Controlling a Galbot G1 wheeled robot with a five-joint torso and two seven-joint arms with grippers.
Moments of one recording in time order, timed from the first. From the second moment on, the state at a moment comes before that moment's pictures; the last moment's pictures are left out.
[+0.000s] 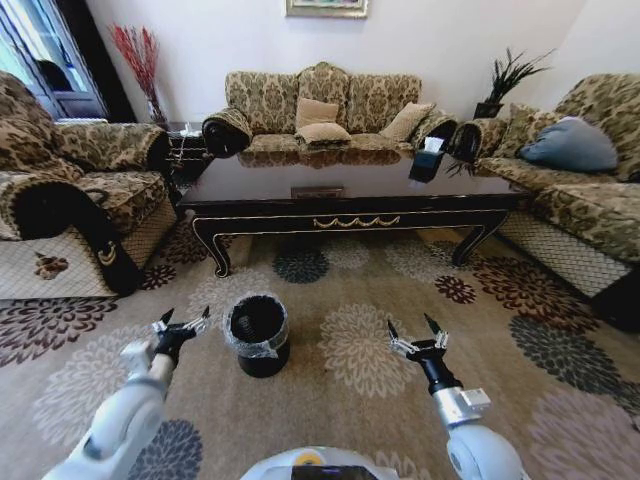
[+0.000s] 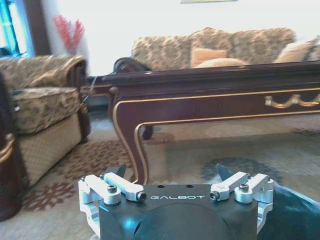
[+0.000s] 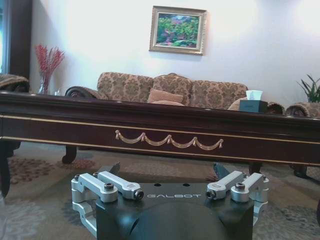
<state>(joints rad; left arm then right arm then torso) 1.75 -1.05 -0.71 -2.18 -0.48 0.08 -0.17 -1.72 1.22 0.62 2.12 0.26 0.17 0.03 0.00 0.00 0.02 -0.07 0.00</state>
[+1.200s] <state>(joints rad) 1.87 -1.18 -0.65 -2.17 -0.34 -0.09 -0.10 -1.75 1.22 0.65 2.12 0.34 0.17 0.00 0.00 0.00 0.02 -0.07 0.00</state>
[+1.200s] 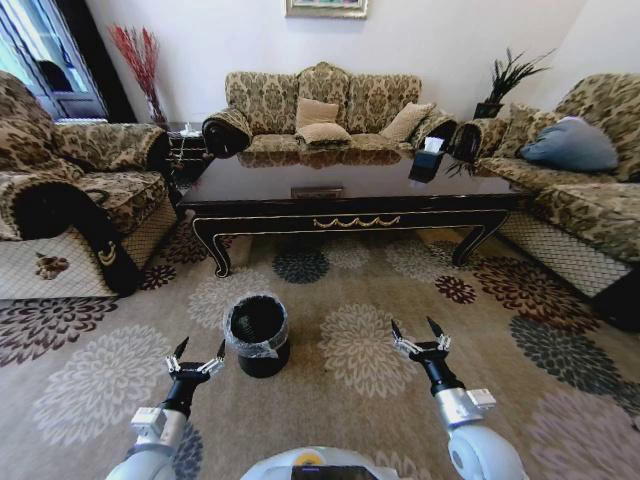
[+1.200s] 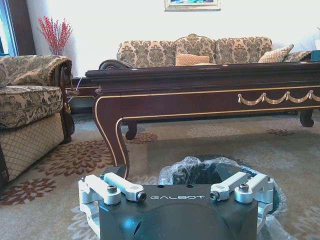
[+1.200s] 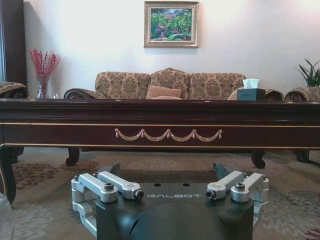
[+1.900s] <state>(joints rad) 1.87 -1.17 -0.65 -2.17 -0.34 -0.09 -0.11 -1.75 1.22 0.65 2.12 0.34 0.17 0.00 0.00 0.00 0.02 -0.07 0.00</state>
